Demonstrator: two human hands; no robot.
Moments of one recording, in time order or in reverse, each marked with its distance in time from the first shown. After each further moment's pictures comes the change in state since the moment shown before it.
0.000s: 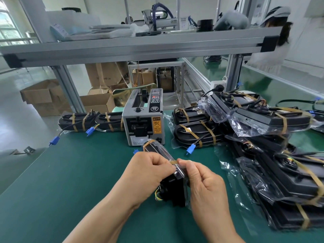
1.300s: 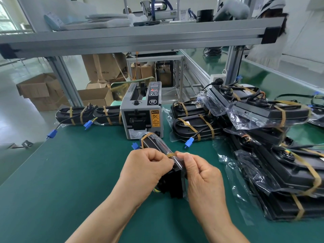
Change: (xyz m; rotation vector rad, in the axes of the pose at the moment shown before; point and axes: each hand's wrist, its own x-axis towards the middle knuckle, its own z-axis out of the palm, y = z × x) left_hand -0.012 -0.004 0.010 -0.060 0.134 0.002; right_hand -0.001 -0.001 0.004 -0.018 -0.008 -0.048
